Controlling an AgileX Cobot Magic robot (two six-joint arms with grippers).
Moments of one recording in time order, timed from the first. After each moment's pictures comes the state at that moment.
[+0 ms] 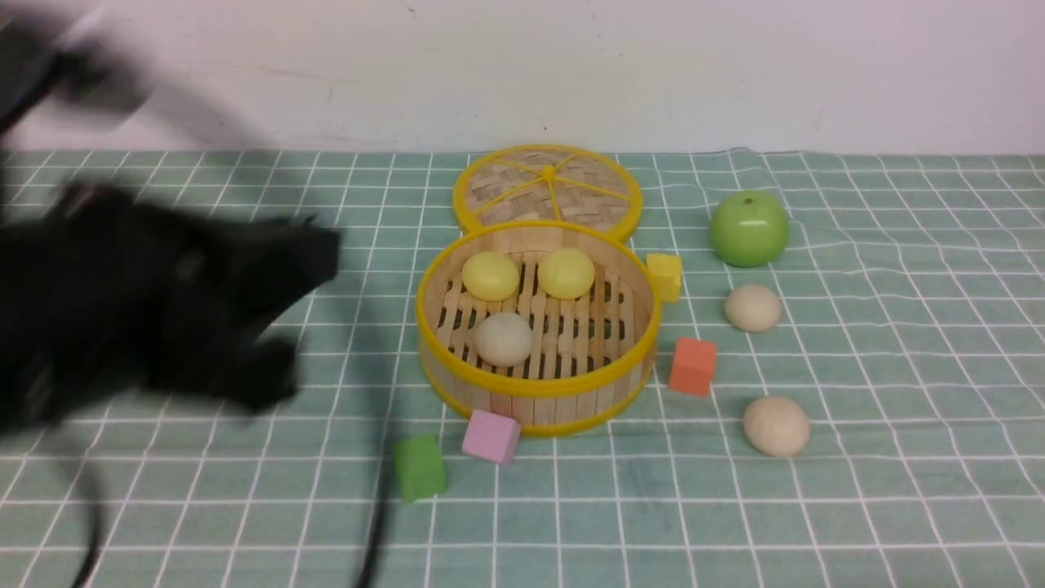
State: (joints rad) right arm 0.02 -0.01 0.01 0.00 0.38 0.05; left arm -0.56 0.75 -0.67 -0.22 0.15 0.09
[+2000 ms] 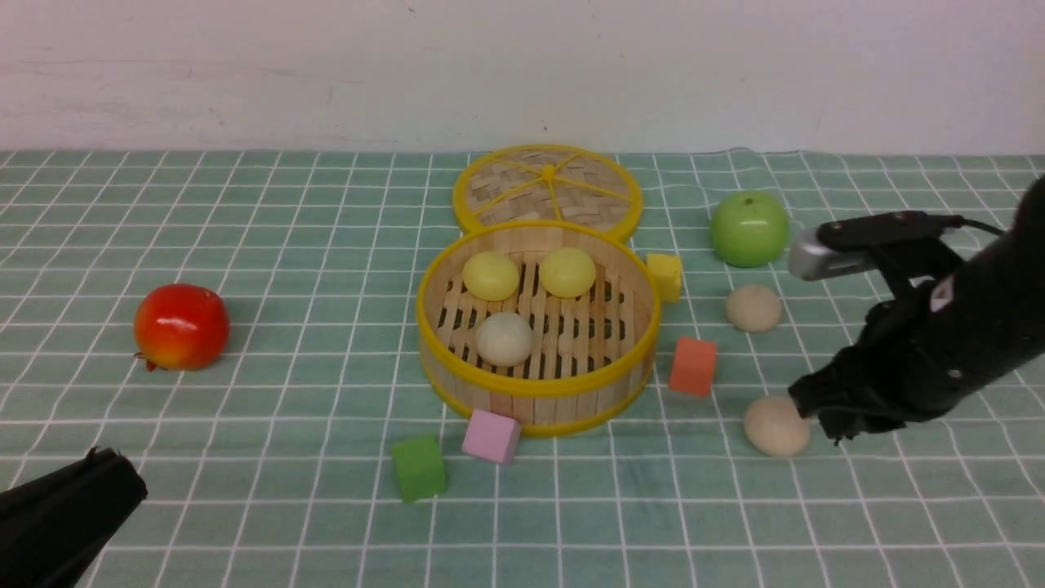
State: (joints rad) right arm 0.26 1.57 -1.10 0.16 0.77 -0.05; left arm -0.56 0.24 -0.26 -0.26 0.04 0.09
